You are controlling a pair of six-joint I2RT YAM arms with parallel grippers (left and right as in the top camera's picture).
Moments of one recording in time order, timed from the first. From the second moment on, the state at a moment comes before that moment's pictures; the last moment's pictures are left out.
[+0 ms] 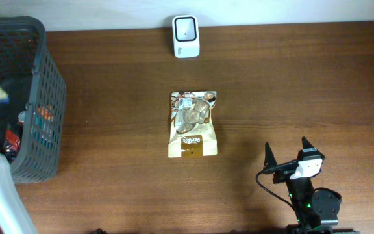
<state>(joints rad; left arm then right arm) 0.52 1.32 1.53 -0.50 -0.06 -0.52 -0.01 0.01 0.01 -0.07 -0.13 -0.01</state>
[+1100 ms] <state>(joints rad) -0.44 1.79 1.53 -0.92 -0.08 -0.36 -0.01 0.01 0.01 -0.07 -0.13 -0.01</state>
